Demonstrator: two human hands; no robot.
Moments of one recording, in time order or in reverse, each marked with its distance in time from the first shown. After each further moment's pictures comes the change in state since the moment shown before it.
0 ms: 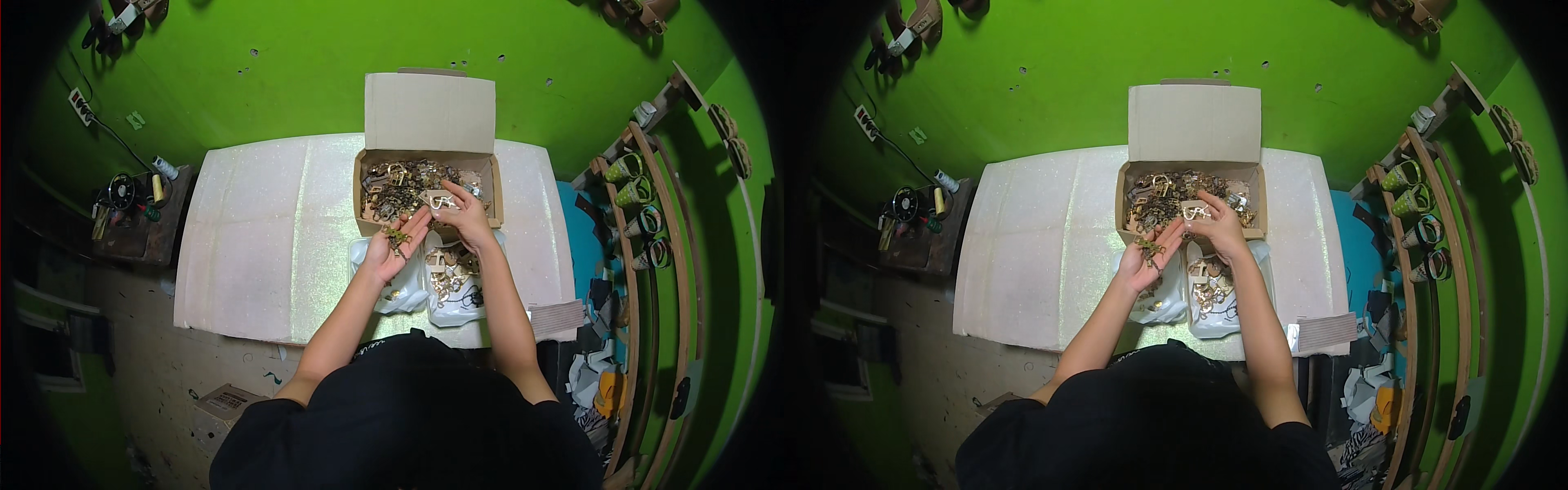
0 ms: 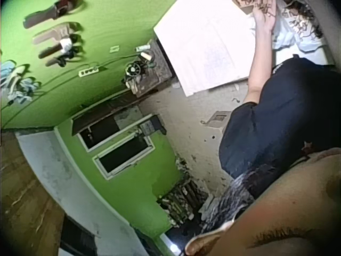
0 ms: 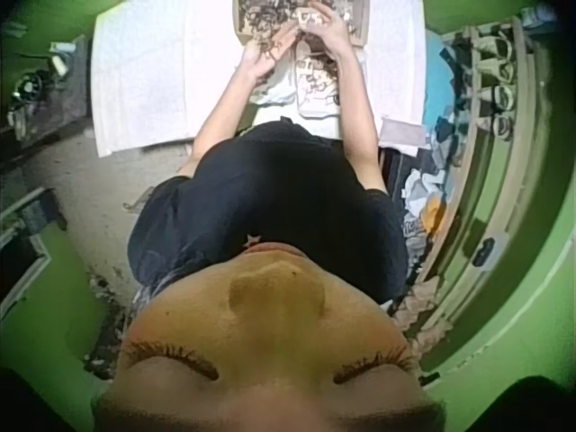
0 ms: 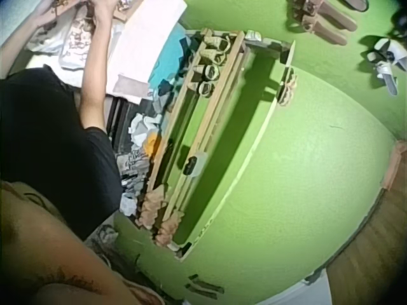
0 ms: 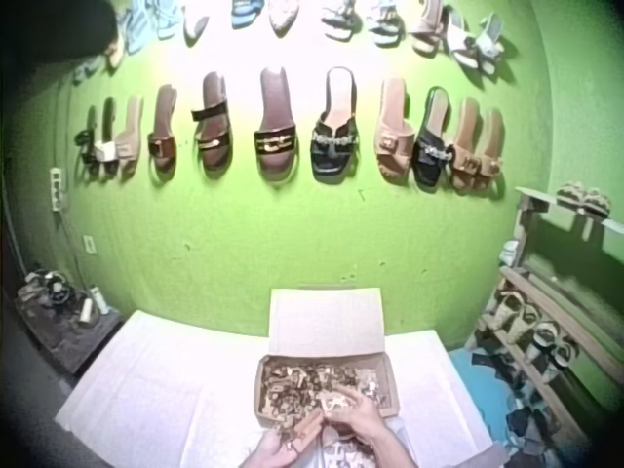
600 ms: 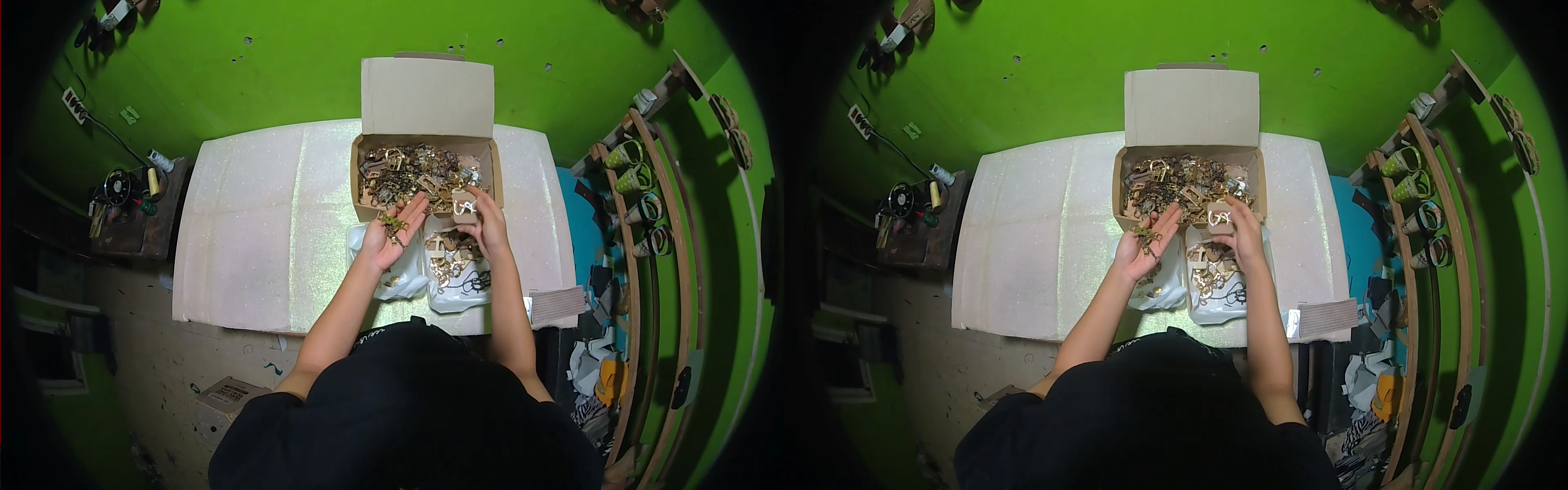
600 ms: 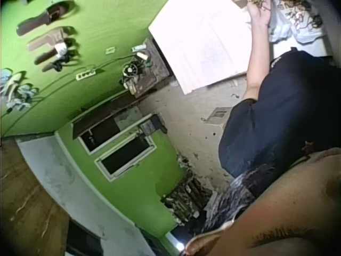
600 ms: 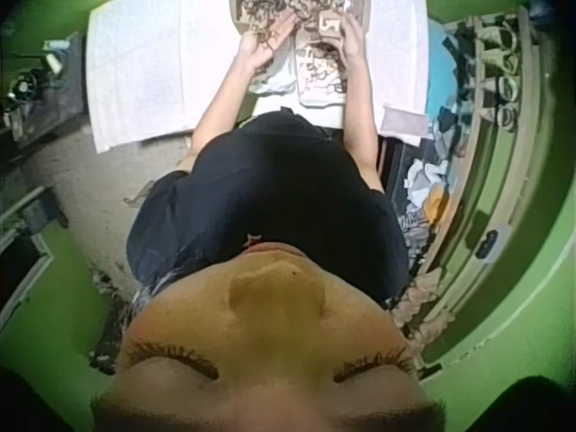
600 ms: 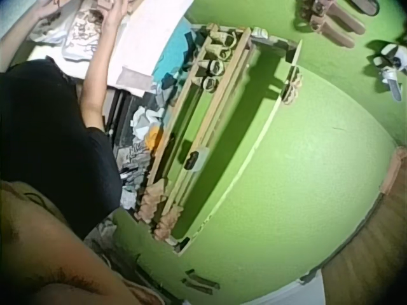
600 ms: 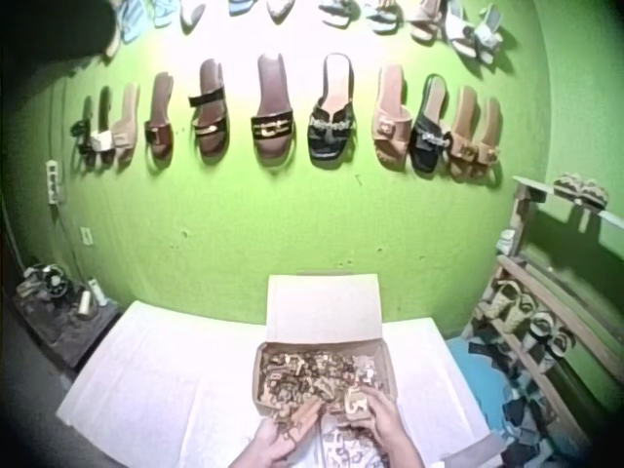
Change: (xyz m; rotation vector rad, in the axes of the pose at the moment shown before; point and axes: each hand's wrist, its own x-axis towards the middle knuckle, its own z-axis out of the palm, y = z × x) left_hand -0.004 0.002 -0.007 -0.124 -0.042 -0.027; right_hand -0.041 0.004 -0.026 0.227 0.243 0.191
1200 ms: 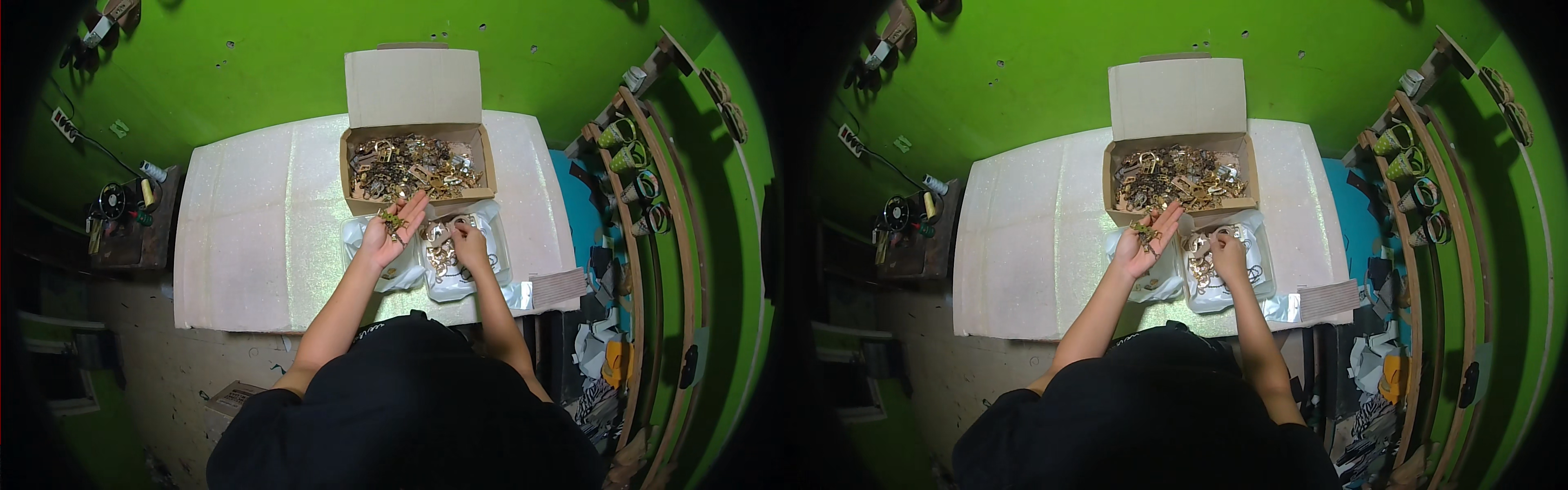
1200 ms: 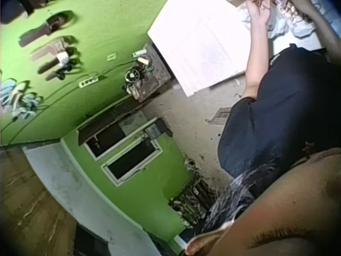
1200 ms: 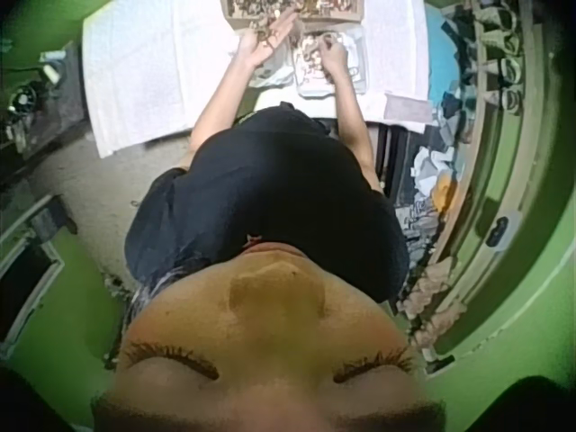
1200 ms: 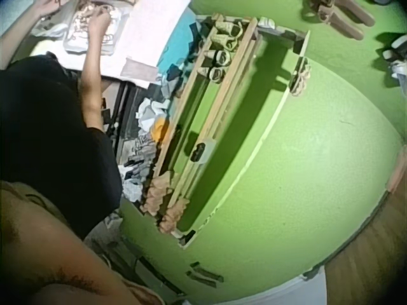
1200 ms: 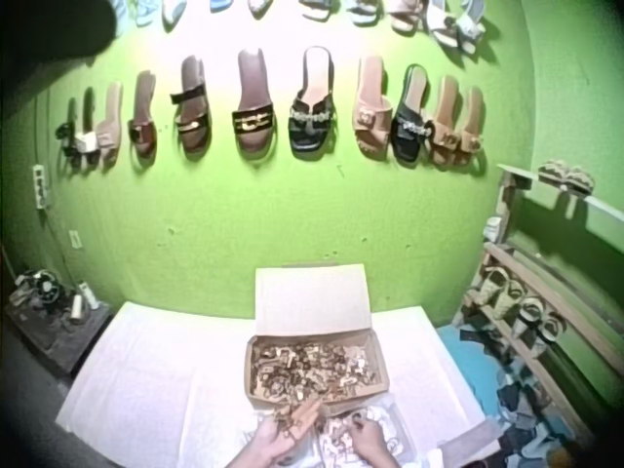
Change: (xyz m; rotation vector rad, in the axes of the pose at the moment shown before) left_hand -0.001 -0.011 -0.007 0.000 0.051 -0.084; right_hand -0.019 0.087 -0.033 -0.785 0.259 -0.099
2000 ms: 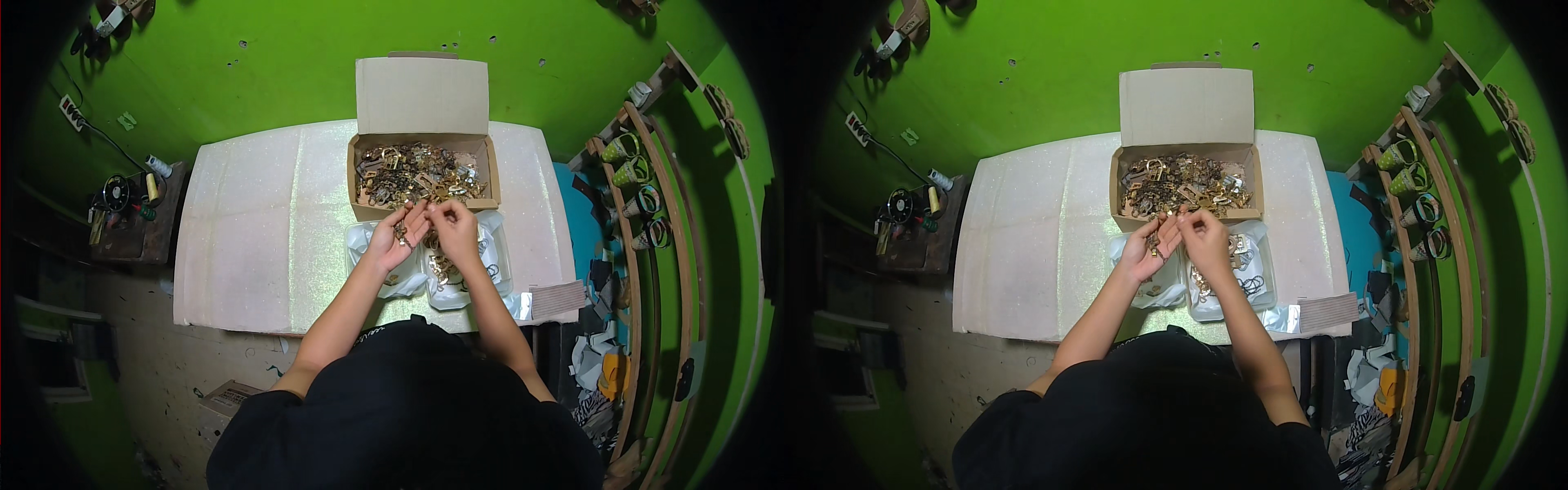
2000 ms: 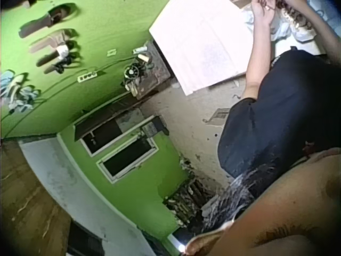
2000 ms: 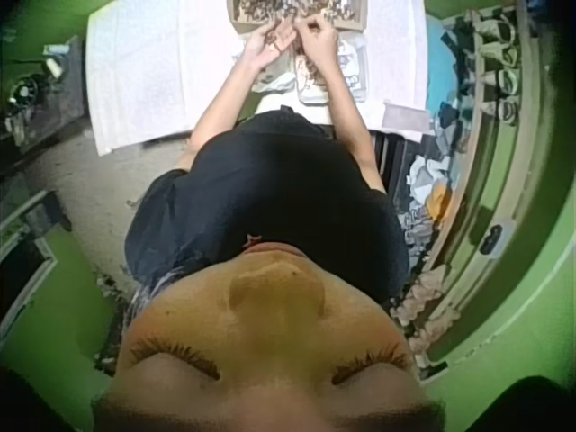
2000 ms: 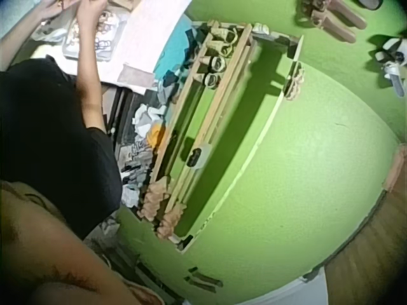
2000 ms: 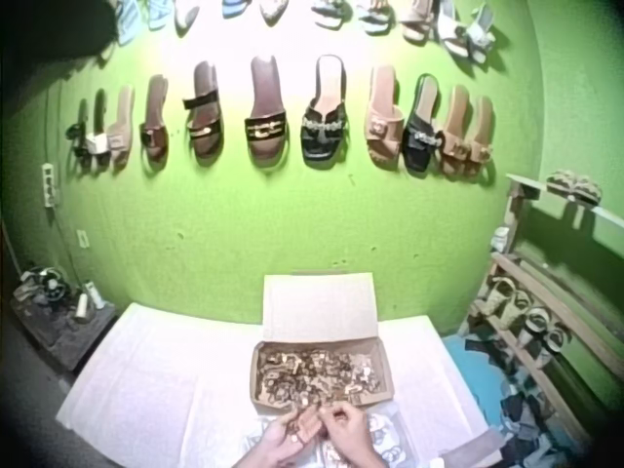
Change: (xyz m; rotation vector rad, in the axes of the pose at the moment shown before) left_hand 0.002 -0.006 0.014 0.149 0.060 0.072; right_hand -0.011 -0.116 0.013 0.268 -0.033 -0.301
